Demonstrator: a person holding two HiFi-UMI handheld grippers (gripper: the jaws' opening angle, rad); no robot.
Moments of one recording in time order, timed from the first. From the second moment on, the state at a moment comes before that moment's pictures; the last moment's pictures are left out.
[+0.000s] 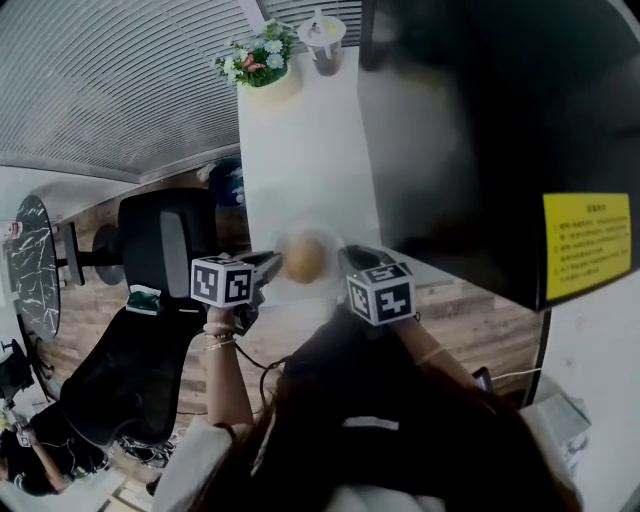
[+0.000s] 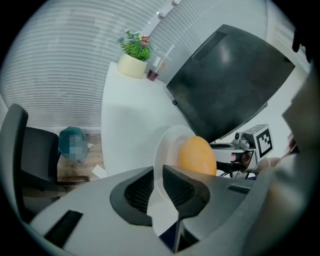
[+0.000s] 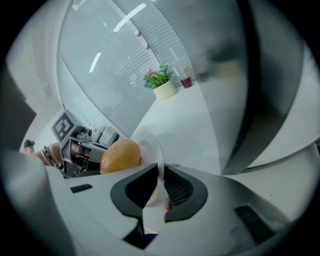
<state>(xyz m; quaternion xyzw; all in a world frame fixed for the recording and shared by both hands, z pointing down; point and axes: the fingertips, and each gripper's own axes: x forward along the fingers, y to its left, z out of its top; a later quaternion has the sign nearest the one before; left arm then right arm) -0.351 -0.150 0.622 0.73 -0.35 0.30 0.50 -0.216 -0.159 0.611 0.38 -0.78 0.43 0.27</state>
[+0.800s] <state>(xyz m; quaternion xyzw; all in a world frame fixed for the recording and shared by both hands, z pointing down) -0.338 -0.111 0.596 0.76 -0.34 0.30 0.46 -0.200 -0.111 0.596 0.39 -0.77 0.45 0.23</state>
